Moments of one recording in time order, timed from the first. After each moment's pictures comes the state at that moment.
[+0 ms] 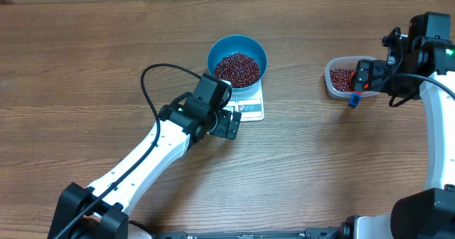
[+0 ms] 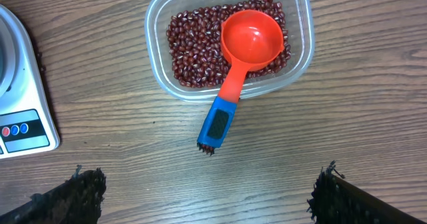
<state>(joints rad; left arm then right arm) -0.54 1.54 1.03 -0.60 0.00 -0.24 -0.20 1.60 1.56 -1.22 -0.09 -0.04</state>
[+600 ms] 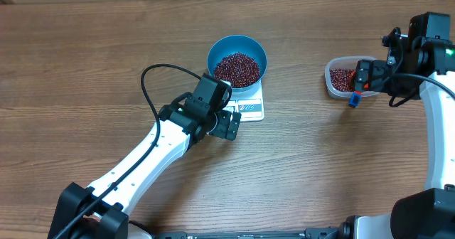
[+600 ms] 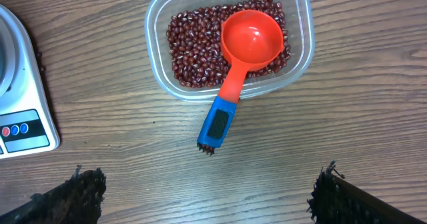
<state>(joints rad) -0.54 1.54 1.03 -0.61 0.00 -0.24 -0.20 1.60 1.56 -1.22 -0.09 -0.04</state>
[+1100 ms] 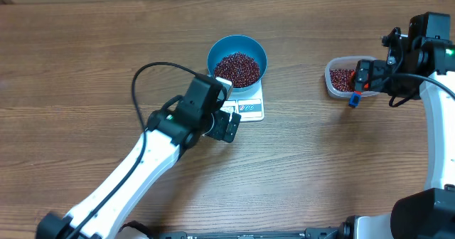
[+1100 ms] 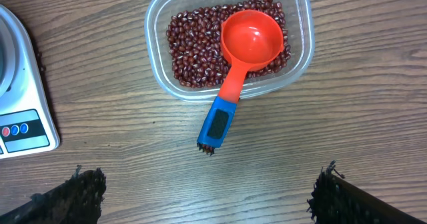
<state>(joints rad) -0.54 1.40 1.03 -0.62 0.03 -0.14 -0.20 1.60 1.56 -1.22 -0.09 -0.04</state>
